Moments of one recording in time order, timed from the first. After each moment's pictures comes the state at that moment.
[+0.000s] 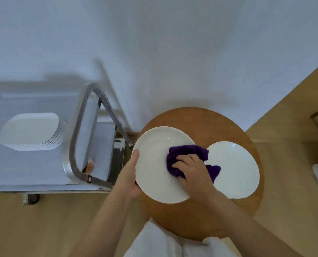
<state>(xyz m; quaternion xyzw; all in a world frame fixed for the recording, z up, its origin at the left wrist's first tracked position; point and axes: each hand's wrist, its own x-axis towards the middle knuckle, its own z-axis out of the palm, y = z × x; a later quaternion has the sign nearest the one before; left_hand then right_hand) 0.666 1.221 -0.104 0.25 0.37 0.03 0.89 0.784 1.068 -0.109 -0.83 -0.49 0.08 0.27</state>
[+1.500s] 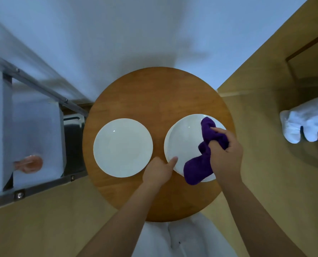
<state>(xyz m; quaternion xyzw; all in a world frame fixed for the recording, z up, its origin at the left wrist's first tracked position) 0.803 1.095 -0.217 0.66 0.48 -0.32 0.47 0.889 0.981 -0.140 -0.83 0.07 0.13 0.54</state>
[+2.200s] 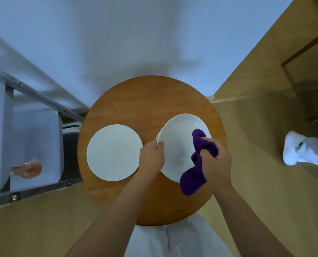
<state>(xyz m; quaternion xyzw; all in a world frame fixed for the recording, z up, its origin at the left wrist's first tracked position) 0.845 1.091 -0.187 0.78 0.44 -0.12 0.44 0.893 0.944 -0.145 -0.82 0.08 0.18 0.54</state>
